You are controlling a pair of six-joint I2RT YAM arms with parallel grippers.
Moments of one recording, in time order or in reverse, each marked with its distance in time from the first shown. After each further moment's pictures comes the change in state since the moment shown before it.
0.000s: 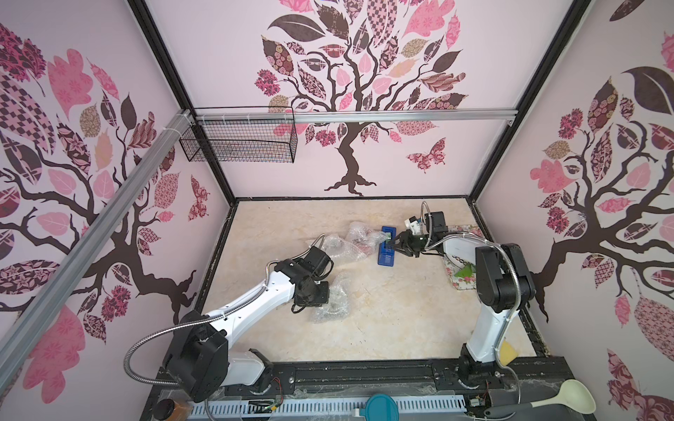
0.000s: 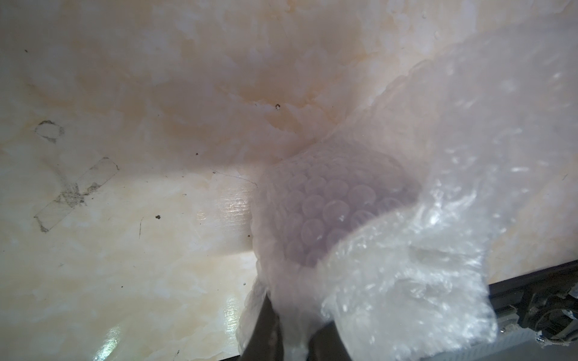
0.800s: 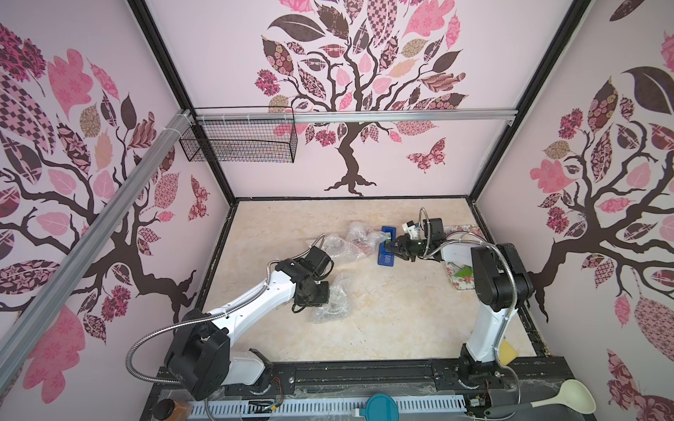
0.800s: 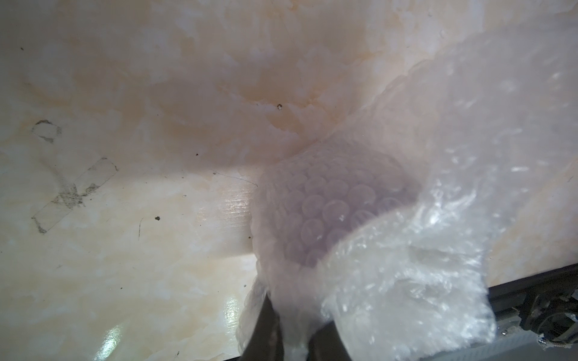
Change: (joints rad) left arm 0.002 0.010 0.000 0.002 0.002 0.000; right arm 0.010 0.010 -0.111 0.216 -0.063 0.114
